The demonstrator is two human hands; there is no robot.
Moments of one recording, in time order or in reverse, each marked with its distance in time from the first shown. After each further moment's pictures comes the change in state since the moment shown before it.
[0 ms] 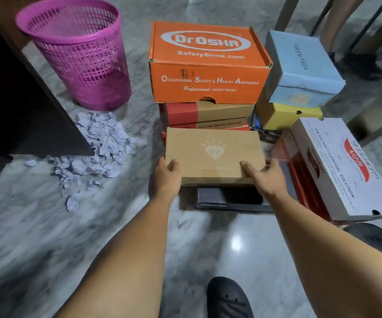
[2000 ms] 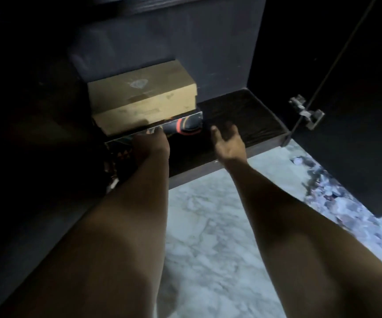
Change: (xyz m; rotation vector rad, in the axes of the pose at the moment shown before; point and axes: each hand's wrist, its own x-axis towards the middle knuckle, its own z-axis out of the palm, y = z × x) left_hand -0.037 -0.394 -0.509 -0.731 1.335 -0.705; right_hand -0.405 -0.315 0.546 0.012 -1.046 -0.791
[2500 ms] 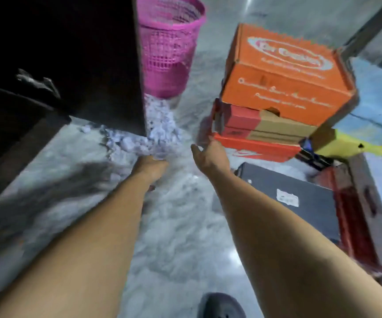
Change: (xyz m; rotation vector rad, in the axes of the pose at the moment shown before) left_hand -0.450 -0.117 0.130 0.745 -1.310 0.217; right_hand -0.254 0.200 -0.383 -0.395 0.602 0.562
